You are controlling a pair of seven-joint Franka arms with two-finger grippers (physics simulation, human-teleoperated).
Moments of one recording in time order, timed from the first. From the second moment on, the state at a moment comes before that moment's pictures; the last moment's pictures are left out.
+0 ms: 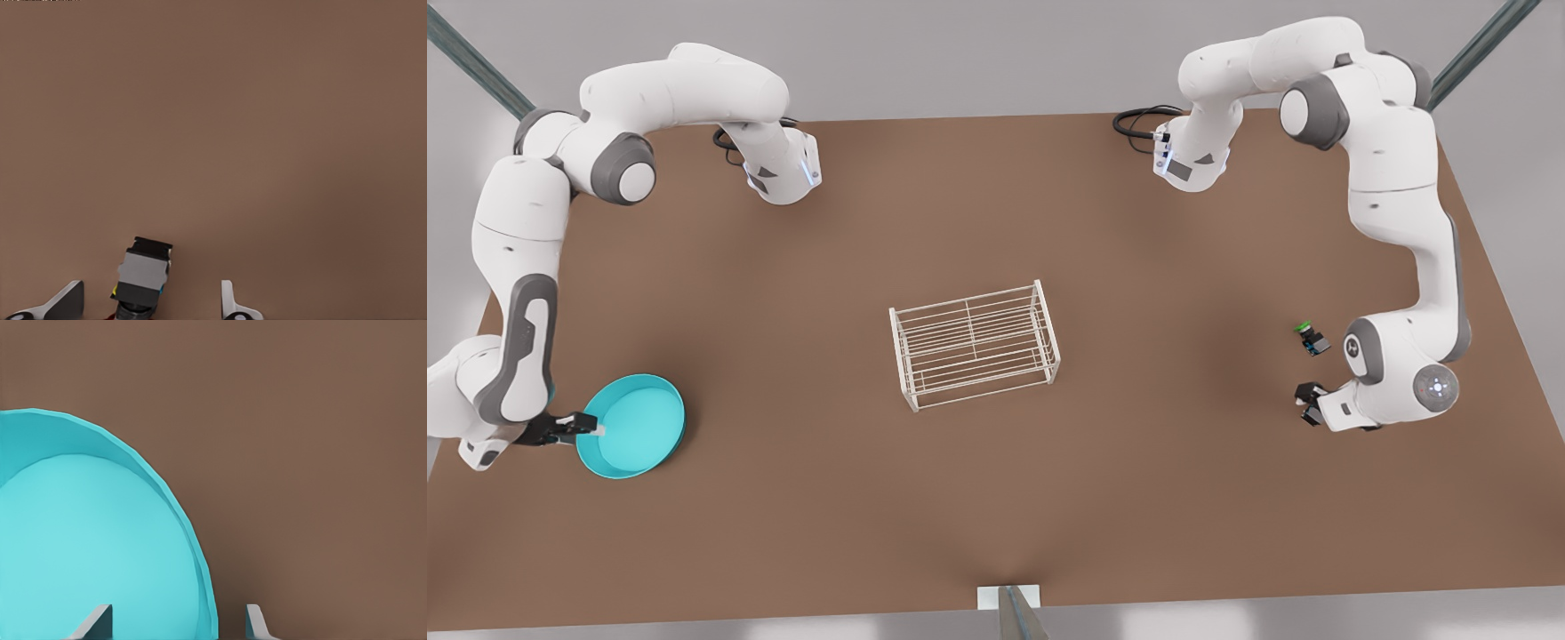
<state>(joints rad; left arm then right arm) 0.19 0.72 0.00 -1.55 0.07 2.16 0.68 -0.48 0.97 -0.07 -1.20 0.28 2.02 -0.85</state>
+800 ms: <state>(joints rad) 0.22 0.76 -0.01 -1.50 0.07 2.28 0.76 -0.48 0.95 -0.08 -1.19 0.31 1.94 -0.94</state>
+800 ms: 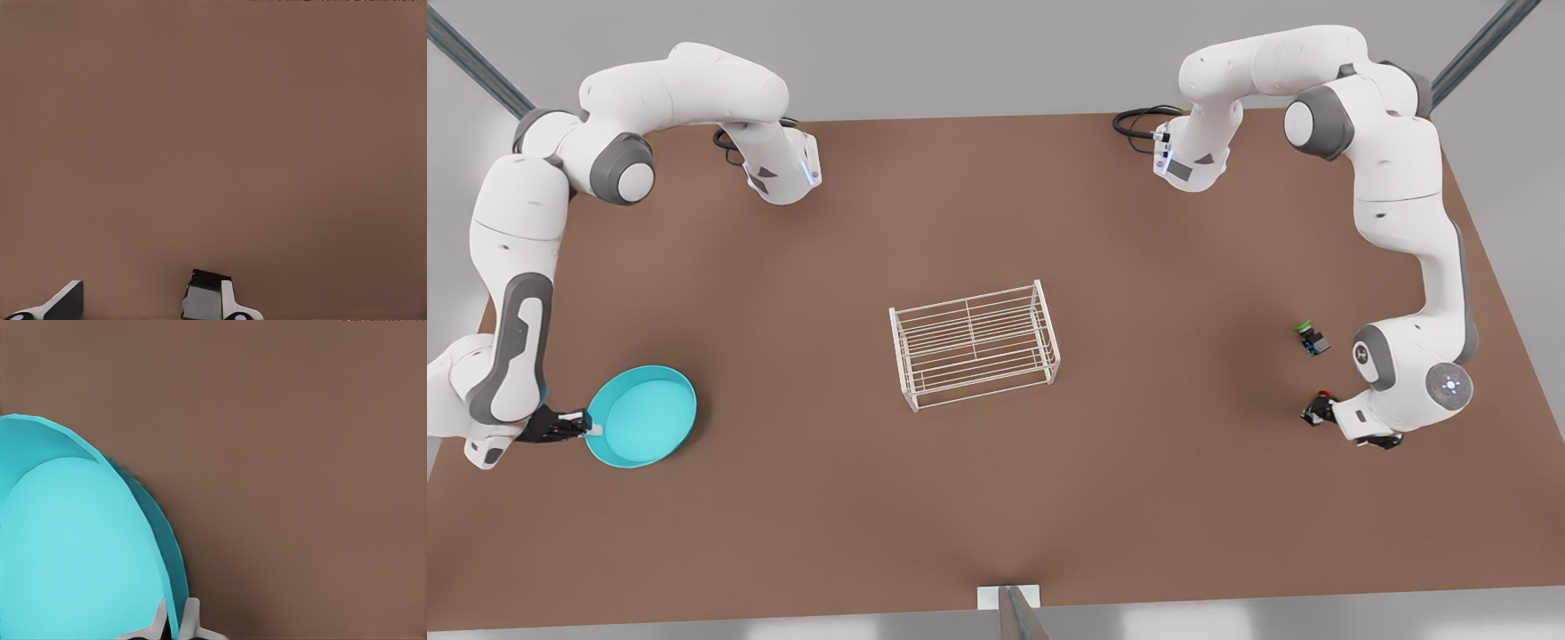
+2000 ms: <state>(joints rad) 0.22 0.73 -0.01 -1.63 0.06 2.31 0.78 0.28 0.53 -0.05 -1.21 0.17 1.57 -0.26</state>
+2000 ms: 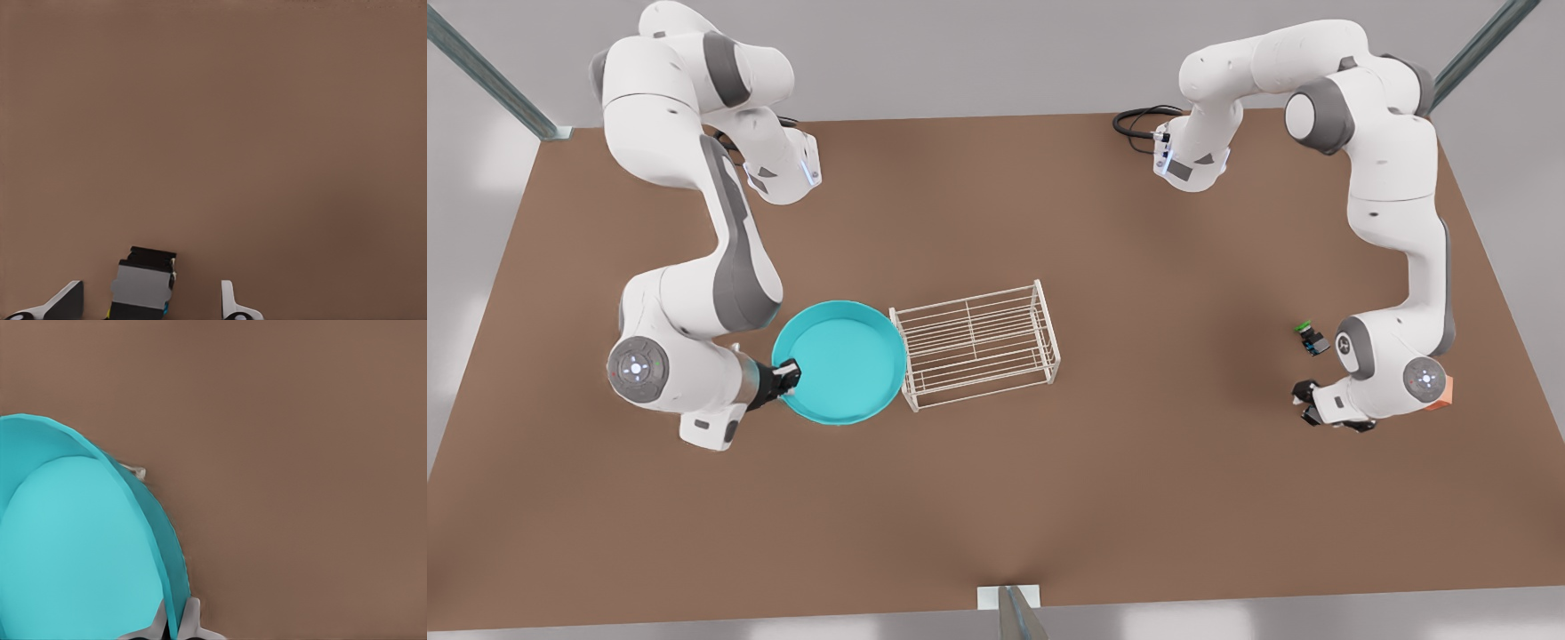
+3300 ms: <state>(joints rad) 0.23 0.75 -0.01 -1.63 0.07 2.39 0.78 0.20 0.41 -0.08 -1.30 0.04 1.51 0.40</state>
